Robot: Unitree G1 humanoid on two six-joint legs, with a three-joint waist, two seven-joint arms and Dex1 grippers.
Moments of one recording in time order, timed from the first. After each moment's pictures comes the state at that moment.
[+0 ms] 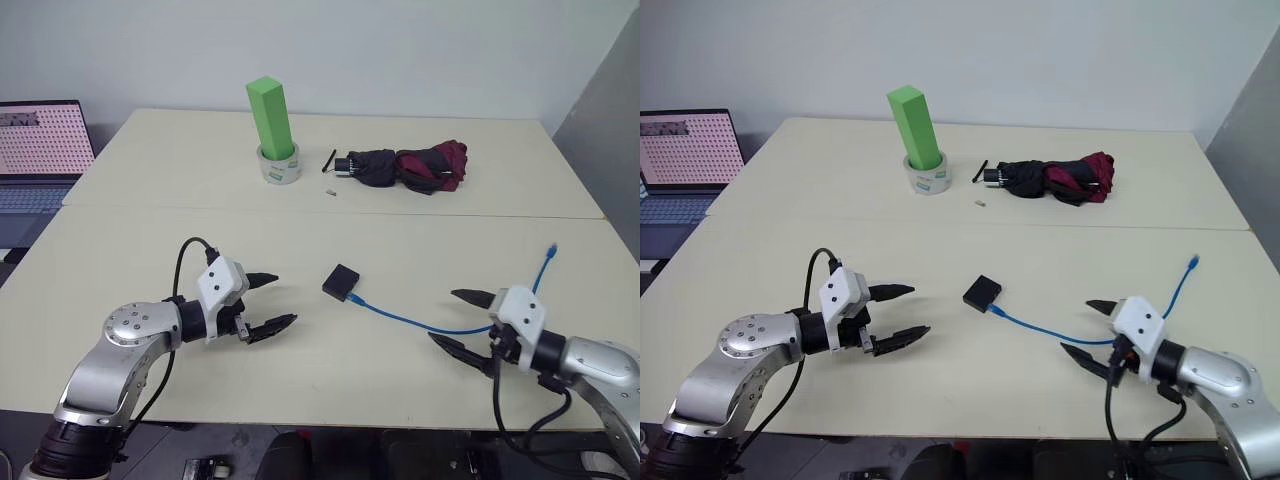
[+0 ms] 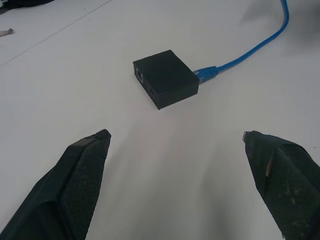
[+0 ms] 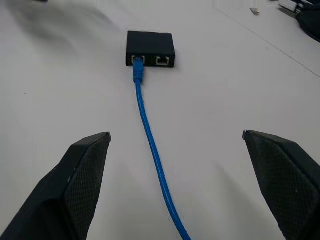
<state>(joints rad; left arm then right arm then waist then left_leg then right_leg) -0.11 0.74 0.01 -0.27 -0.39 0.39 -0.97 0.08 -0.70 -0.03 -0.54 0.31 0.38 0.76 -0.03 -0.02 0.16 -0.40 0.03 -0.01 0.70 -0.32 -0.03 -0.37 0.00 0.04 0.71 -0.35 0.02</state>
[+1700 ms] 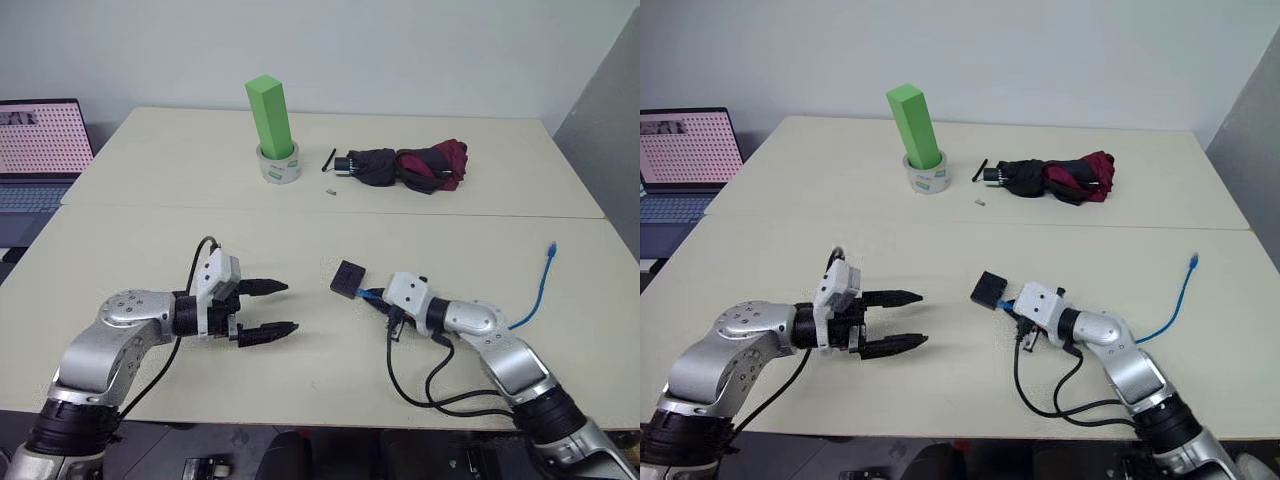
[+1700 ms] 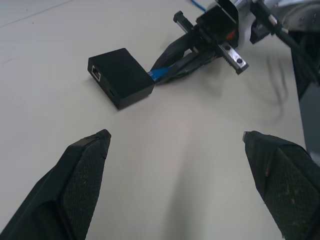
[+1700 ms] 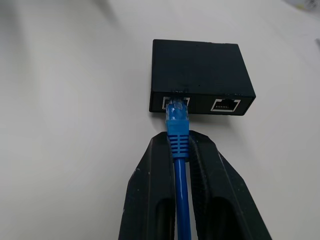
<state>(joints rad) -0.24 0.74 0.07 -0.16 -0.65 0.61 -1.14 -0.32 -0.53 0.34 -0.14 -0.07 0.15 0.70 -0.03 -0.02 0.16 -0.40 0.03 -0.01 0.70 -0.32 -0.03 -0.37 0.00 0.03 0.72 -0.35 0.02</state>
